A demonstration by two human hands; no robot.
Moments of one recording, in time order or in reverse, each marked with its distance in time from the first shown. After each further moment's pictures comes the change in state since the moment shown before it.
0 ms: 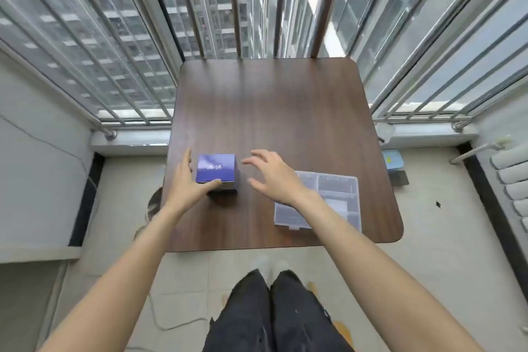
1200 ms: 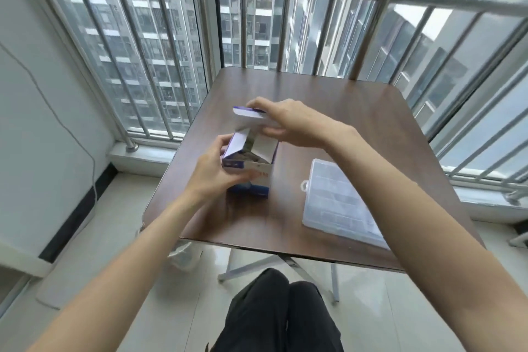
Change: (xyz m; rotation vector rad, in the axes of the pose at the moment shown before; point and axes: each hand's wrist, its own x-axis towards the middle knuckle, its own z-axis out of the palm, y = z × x) left_hand 0.002 -0.065 0.065 -0.297 0.186 0.506; right_hand 0.040 -0.015 0.006 -0.325 0.064 -0.430
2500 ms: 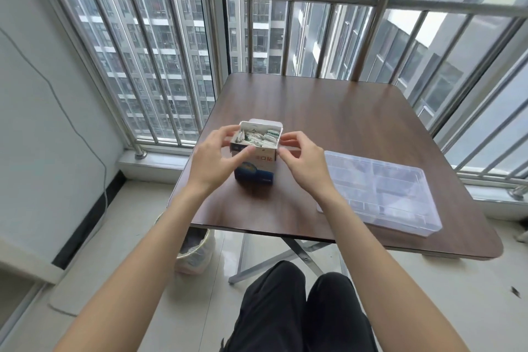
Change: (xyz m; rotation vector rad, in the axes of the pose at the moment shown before) left_hand -0.015 0.014 -0.033 0.322 0.123 0.063; right_hand -0.045 -0.037 0.095 0.631 0.611 0.473
